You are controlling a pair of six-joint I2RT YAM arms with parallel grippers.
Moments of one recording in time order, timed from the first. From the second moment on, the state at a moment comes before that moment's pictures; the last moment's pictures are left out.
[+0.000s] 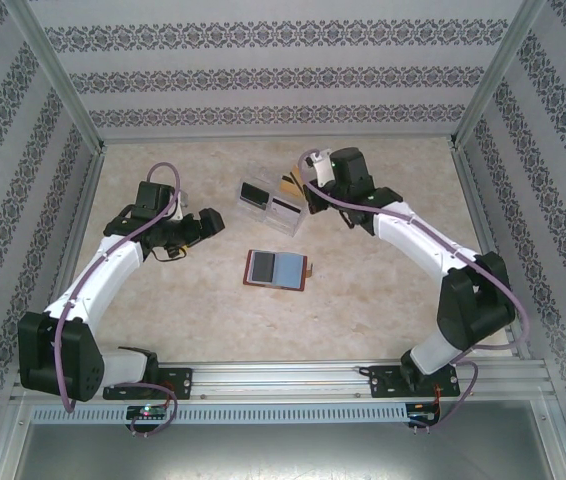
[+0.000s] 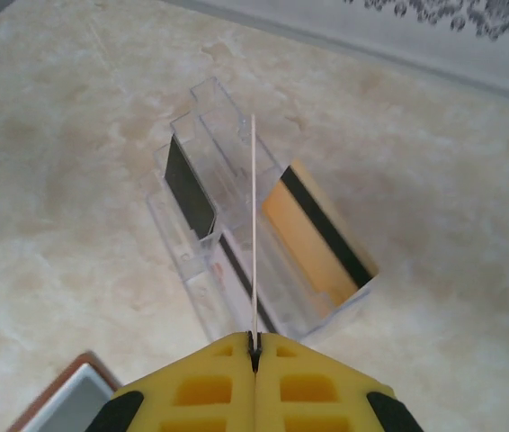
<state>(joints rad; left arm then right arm) -0.14 1.29 0.98 -0.64 0.39 -0.58 0.45 1.60 1.27 -0.29 -0.16 0.00</state>
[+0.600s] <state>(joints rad) -0.14 1.31 0.98 -0.65 0.39 -0.56 0.35 1.86 1.57 -0.48 -0.34 -0.46</state>
